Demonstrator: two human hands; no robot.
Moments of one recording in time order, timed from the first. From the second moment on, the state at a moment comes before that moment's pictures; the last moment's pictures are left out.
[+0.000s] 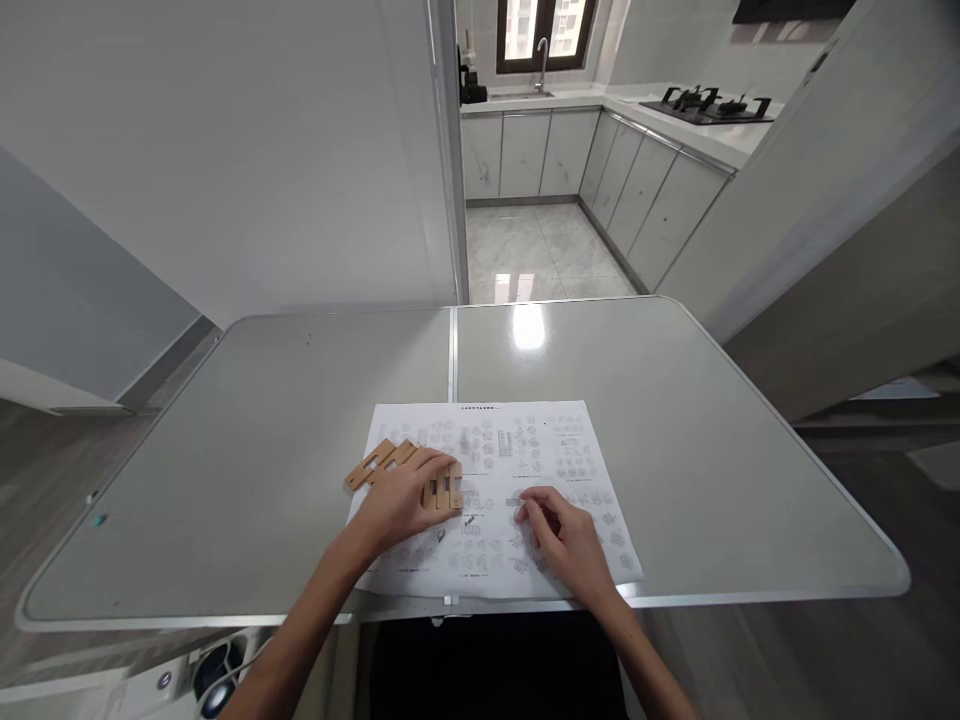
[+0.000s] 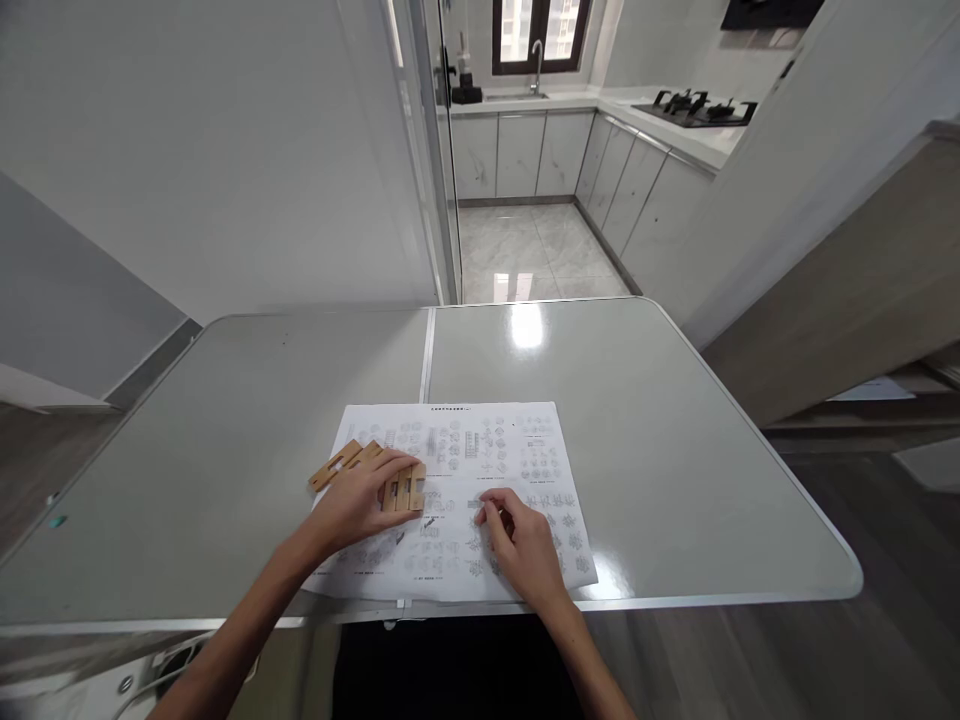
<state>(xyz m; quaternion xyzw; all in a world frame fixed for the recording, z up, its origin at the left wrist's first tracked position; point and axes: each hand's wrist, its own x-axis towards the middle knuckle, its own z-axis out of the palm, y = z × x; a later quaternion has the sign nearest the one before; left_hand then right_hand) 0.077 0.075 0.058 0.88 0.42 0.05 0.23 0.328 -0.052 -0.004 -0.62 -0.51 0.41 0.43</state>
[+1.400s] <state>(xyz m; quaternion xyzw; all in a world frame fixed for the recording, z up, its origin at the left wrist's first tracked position) -0.032 0.060 0.011 0.59 0.69 0.38 0.21 0.326 -0.053 -0.010 -0.63 -0.51 0.39 0.43</state>
